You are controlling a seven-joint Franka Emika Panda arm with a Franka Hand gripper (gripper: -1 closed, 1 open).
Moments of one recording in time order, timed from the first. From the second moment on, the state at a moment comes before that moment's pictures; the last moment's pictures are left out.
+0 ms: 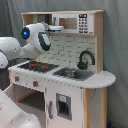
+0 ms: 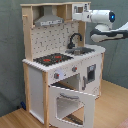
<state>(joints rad) -0.84 -0.64 1.00 -2.10 0.01 3.28 -1.82</state>
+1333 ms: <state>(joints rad) -0.65 -0.65 0.85 -2.22 0.01 3.37 -1.86</state>
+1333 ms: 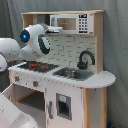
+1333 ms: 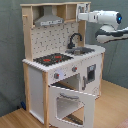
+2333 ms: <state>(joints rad) -0.56 -0.76 0.81 -2.16 0.01 3.44 -1.82</state>
